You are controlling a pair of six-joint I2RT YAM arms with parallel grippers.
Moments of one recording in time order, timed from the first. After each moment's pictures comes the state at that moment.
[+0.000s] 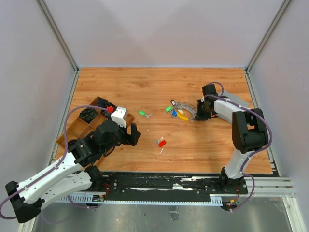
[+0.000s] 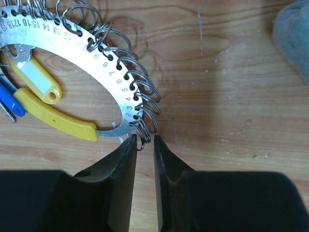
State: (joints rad) left arm -0.86 0.70 0.69 -0.47 -0.31 -0.39; right arm 0.19 1.79 1.11 -0.45 -0.10 0.37
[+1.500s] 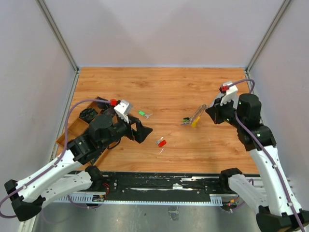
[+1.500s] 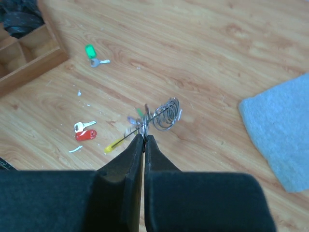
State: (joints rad) left arm -0.86 0.73 0.76 -0.26 -0.06 -0.33; right arm 0.22 0.85 1.02 -0.62 -0.31 -0.02
